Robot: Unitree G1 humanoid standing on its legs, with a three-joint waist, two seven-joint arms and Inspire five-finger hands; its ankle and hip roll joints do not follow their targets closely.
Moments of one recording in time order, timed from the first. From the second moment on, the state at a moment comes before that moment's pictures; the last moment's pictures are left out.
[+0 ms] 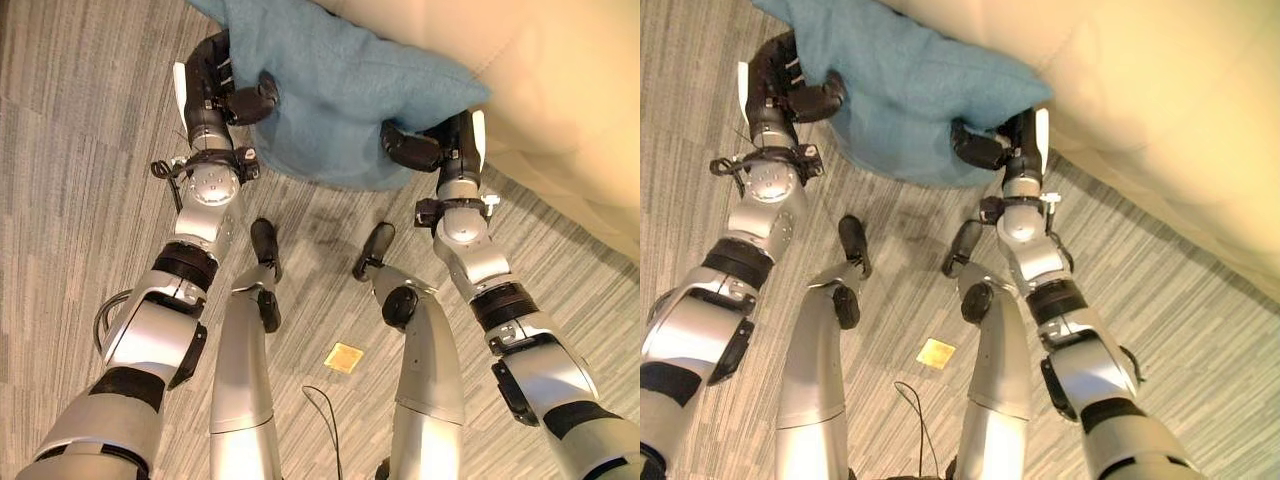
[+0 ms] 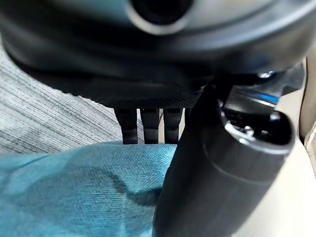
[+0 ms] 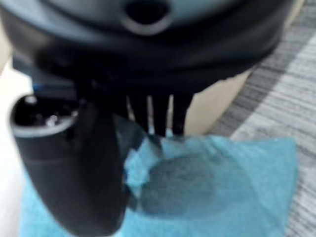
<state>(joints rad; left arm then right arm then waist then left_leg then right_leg) -1.14 0.42 -0.35 0.85 -0.53 -0.19 0.43 -0.95 -0.40 0.31 0.63 0.30 -0.08 -0.42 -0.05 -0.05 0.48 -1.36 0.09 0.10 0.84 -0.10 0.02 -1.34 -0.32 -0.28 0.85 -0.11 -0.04</state>
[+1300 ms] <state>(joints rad) 0.05 0.26 -0.33 0.38 -0.40 -0.14 0.21 0.12 -0.35 0.19 0.23 0.12 -0.10 -0.17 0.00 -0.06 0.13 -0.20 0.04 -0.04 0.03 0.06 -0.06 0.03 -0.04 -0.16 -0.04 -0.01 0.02</state>
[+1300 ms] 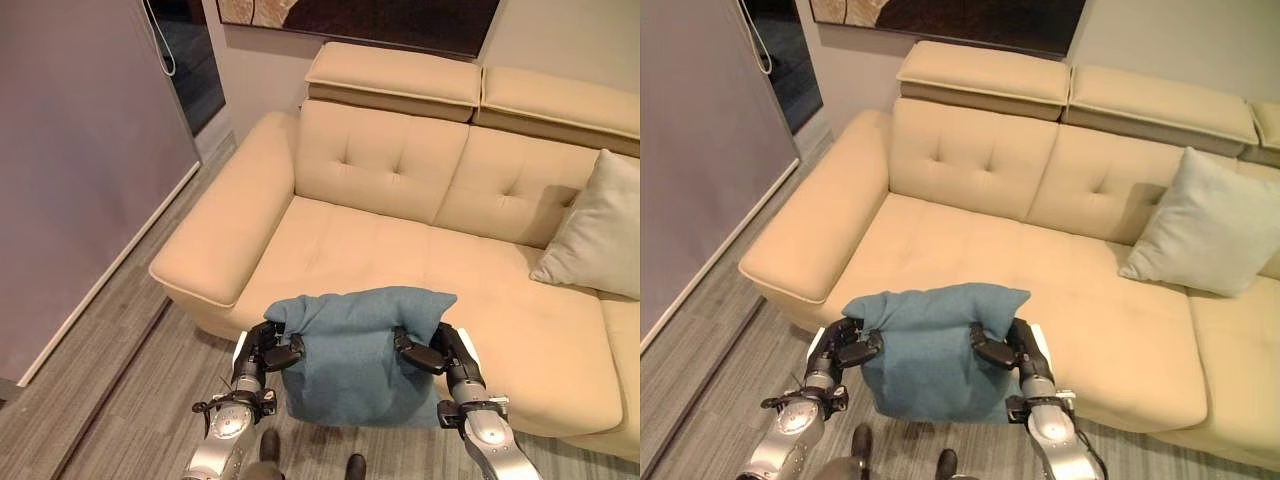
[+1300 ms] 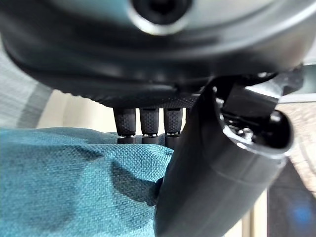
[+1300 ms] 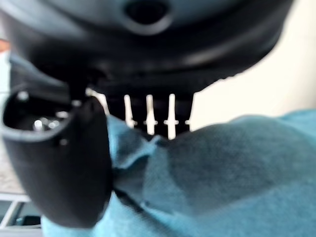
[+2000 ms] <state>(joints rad) 0.05 0.29 -0.28 0.38 -0.38 -0.15 0.21 0.11 -0.32 0.22 0.24 0.09 -0.08 -0.14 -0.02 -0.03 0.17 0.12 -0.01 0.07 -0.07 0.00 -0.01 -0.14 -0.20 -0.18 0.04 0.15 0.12</state>
